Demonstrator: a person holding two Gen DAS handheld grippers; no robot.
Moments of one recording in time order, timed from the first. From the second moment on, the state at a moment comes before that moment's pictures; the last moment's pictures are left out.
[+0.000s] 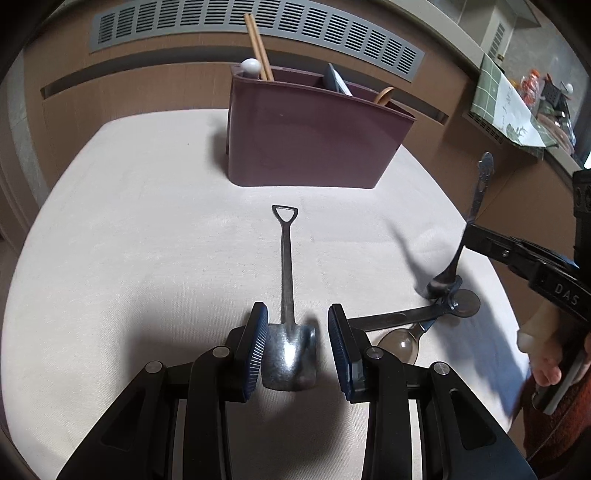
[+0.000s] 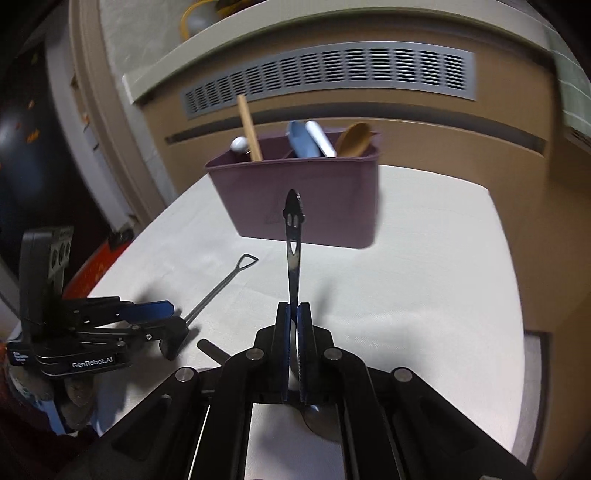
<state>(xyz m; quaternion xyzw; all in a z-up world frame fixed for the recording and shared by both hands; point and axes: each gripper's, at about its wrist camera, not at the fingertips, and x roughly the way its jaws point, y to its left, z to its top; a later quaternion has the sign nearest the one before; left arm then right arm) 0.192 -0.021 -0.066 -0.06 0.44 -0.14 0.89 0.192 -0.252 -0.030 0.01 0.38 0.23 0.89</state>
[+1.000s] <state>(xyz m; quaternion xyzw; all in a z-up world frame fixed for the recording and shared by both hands) 0.215 -0.019 -0.078 -0.05 0.45 -0.13 0.88 0.238 -0.265 -0.080 0.10 0.49 0.18 0.84</state>
